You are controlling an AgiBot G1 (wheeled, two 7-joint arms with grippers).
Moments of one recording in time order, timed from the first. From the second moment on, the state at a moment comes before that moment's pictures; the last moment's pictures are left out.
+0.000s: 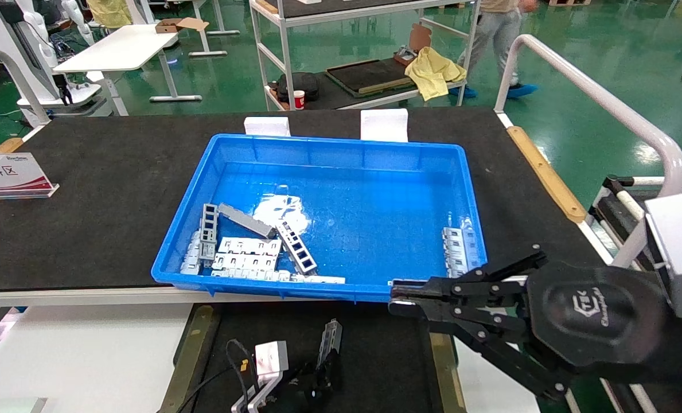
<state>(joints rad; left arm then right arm) -0.65 1.35 0.67 -0.98 0.48 -0.06 0.11 1.10 -0.57 -0.40 1.27 -0.65 -1.45 0.13</state>
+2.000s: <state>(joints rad) -0.52 0.70 0.55 -1.36 0.47 0.82 0.18 1.10 -0.57 -0.40 1.27 -0.65 -1.45 0.13</state>
